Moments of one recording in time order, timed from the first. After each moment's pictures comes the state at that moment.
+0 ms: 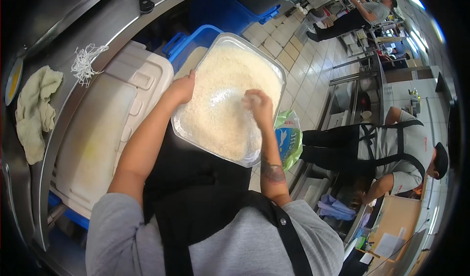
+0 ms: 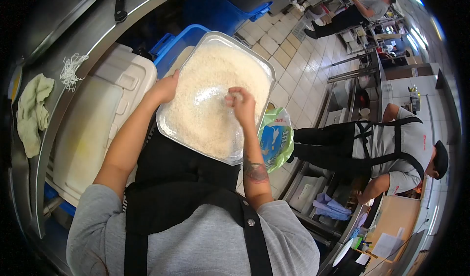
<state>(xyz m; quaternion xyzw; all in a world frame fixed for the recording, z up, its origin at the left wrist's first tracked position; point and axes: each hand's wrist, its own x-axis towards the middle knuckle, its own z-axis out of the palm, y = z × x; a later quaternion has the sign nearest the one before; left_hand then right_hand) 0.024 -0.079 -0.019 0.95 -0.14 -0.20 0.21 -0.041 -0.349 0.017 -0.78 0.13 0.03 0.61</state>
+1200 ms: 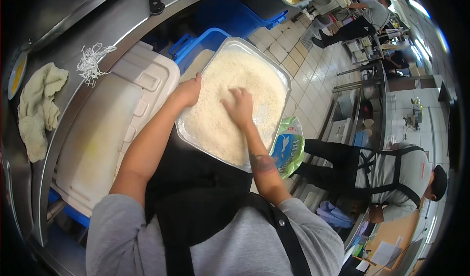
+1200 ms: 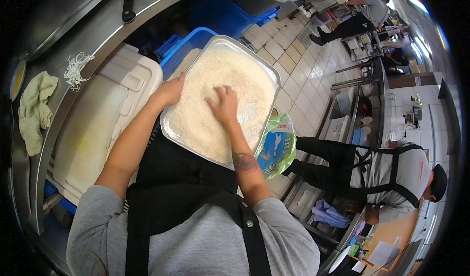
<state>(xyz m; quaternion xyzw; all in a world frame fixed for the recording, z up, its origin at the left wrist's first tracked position) 0.030 -0.079 -0.026 0.95 -0.15 -0.19 0.21 -0.014 -0.301 -0.041 -0.96 -0.08 -0.11 0.22</state>
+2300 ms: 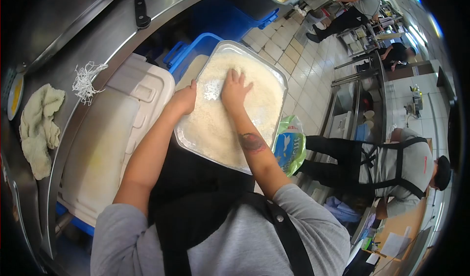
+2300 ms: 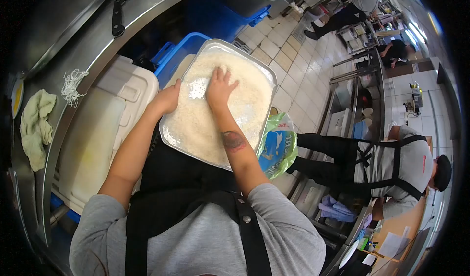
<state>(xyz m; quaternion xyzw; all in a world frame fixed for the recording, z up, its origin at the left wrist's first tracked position) 0.027 -0.078 -0.005 0.93 -0.11 -0.26 0.23 0.053 -0.274 -0.060 -0.99 0.00 -0.11 0.03</state>
